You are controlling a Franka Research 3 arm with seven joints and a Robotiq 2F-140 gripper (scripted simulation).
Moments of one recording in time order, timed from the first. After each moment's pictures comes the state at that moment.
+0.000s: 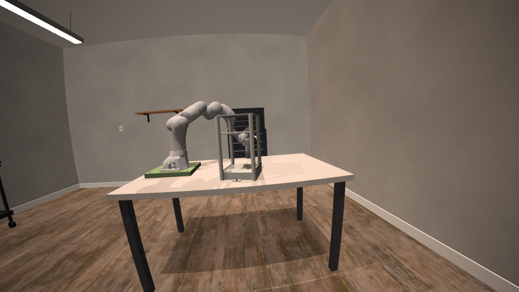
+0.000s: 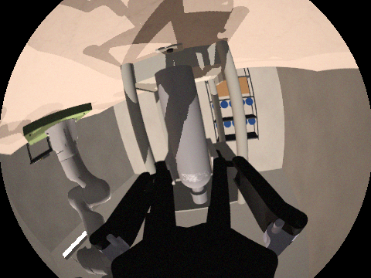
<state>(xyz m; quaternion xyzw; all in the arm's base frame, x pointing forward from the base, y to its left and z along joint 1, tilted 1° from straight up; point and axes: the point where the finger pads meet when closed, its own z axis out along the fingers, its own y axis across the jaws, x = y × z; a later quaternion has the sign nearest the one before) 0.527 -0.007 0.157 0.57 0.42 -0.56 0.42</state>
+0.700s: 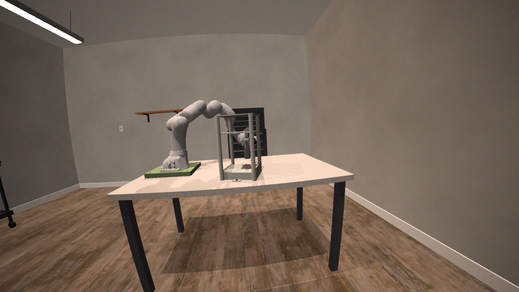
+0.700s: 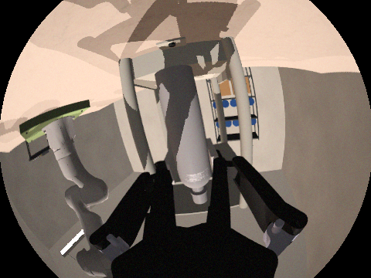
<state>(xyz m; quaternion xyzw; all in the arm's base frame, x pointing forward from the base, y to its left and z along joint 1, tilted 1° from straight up) 0.519 -0.024 0.158 0.57 0.42 -0.57 0.42</state>
